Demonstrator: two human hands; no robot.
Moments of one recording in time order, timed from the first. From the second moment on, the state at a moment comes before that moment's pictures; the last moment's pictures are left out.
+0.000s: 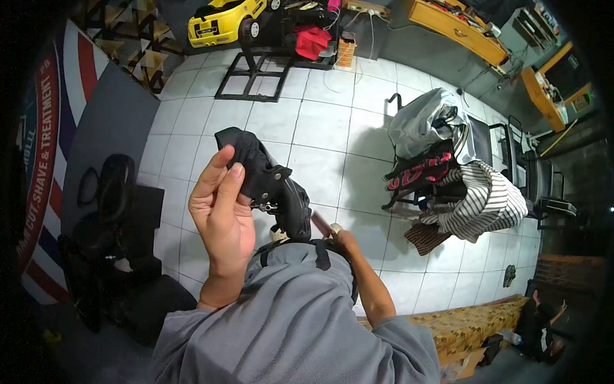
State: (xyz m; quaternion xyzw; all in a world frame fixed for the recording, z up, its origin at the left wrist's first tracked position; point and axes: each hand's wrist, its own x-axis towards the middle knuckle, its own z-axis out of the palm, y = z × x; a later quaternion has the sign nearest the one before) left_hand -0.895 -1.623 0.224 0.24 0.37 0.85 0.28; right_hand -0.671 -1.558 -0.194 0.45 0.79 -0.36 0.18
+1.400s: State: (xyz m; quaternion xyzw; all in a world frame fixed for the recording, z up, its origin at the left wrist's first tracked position) left_hand -0.961 -1.649 0.179 0.35 0.48 0.79 0.14; right_hand -0.756 -1.512 -0.041 0.37 0.79 -0.47 -0.09
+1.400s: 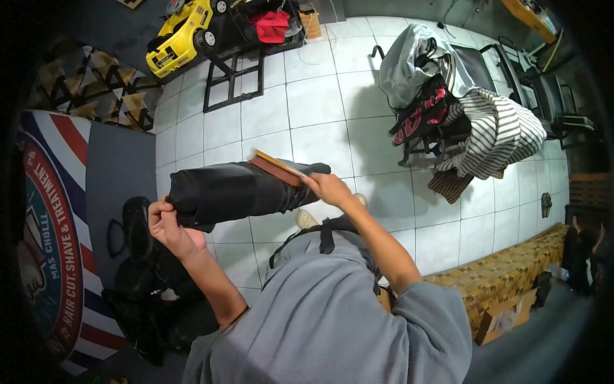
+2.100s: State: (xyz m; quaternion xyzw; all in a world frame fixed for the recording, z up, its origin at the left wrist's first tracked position) left_hand -0.949 -1.646 0.171 0.41 0.45 0.77 0.18; right_hand -0.749 -1.551 0.050 0.23 0.68 -0.67 -0.20
